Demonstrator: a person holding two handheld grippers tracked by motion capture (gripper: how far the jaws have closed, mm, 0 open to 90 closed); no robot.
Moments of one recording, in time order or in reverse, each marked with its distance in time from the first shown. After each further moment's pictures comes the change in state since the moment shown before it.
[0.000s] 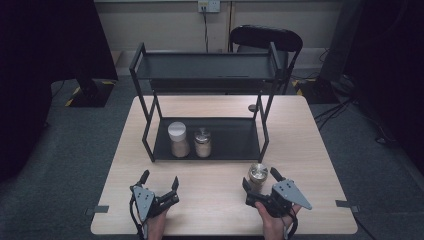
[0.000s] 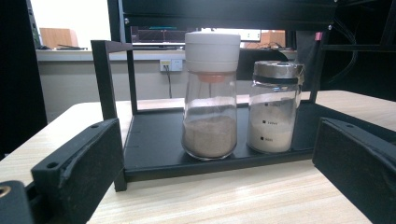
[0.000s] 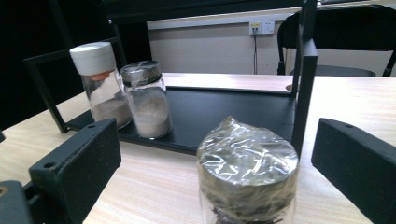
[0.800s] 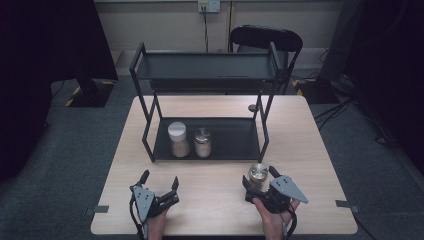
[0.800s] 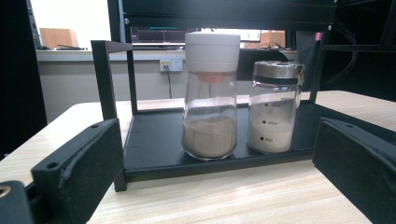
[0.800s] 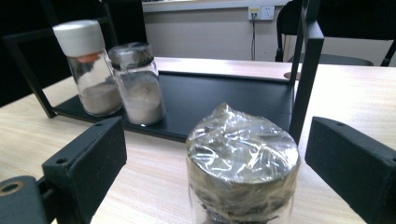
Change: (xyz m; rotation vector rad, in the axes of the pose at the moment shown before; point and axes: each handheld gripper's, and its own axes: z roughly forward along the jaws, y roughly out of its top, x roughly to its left) left arm 0.000 0.000 0.000 -0.002 0.000 -0.001; right arm -0.001 0.006 0.012 0.067 -0.011 -0.031
